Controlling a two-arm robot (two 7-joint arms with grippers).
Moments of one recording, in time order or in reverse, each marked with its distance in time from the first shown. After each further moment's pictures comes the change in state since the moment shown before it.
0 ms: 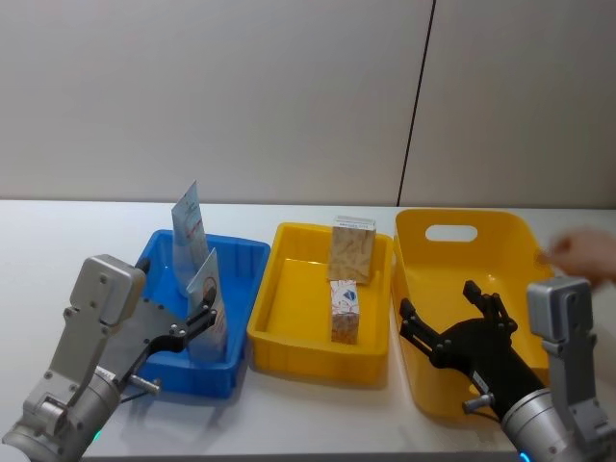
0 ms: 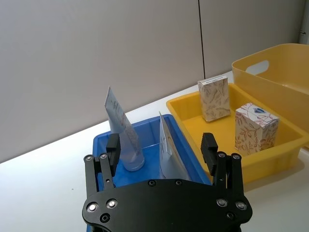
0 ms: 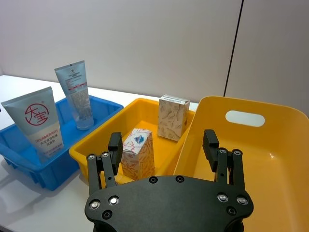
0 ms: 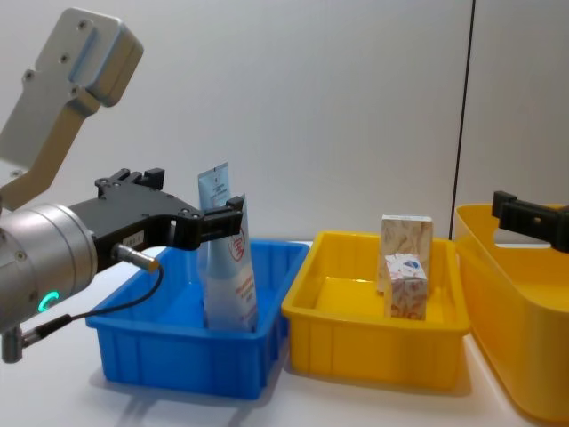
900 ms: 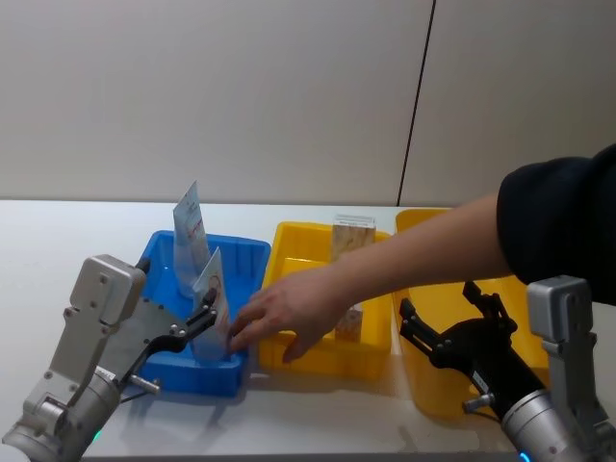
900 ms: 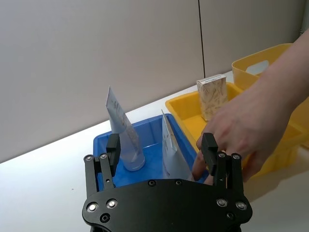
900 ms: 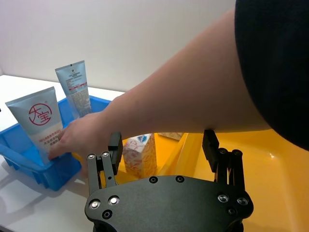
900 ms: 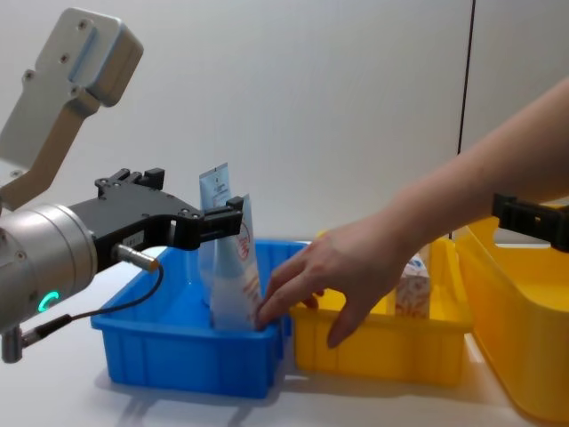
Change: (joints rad) left arm 0.000 0.000 0.000 0.000 0.000 0.000 0.000; right arm 0.000 0.000 0.000 0.000 0.000 0.000 0.000
